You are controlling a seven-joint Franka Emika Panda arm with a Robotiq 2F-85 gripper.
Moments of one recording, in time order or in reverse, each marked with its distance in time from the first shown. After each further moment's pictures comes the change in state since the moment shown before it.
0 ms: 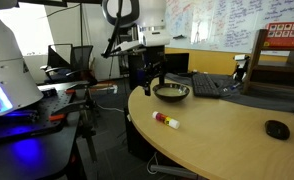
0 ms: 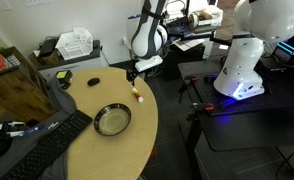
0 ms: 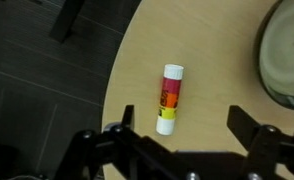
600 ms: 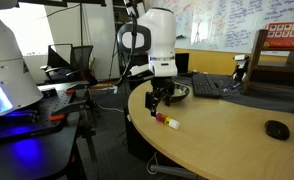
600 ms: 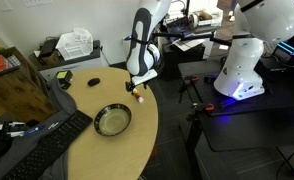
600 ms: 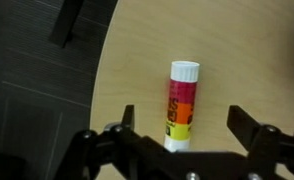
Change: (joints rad) arm -0.004 0.289 0.012 0.185 0.061 0.057 0.010
